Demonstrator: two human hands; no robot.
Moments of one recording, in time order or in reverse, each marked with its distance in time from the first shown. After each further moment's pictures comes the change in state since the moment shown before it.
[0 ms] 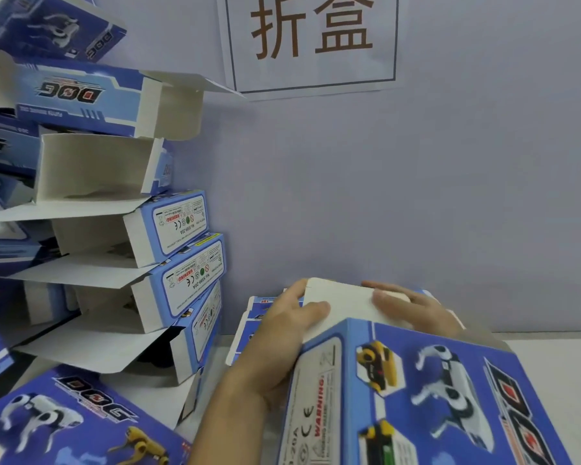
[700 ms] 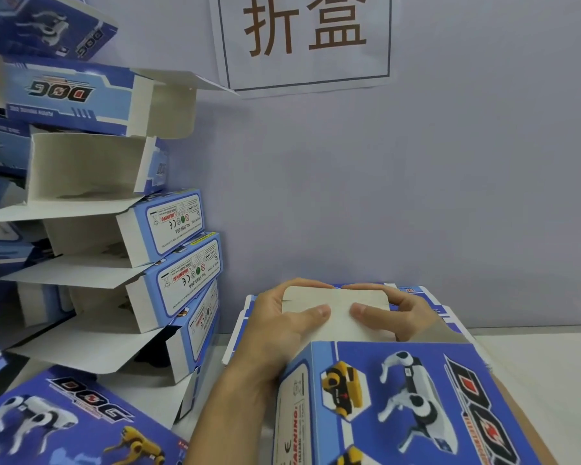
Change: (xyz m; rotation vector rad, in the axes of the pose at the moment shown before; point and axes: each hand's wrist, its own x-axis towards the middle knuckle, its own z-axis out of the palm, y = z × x) left_hand 0.003 -0.001 0.002 -0.005 0.136 0.060; right_hand -0.003 0.007 0.011 0.280 -0.097 -0.042
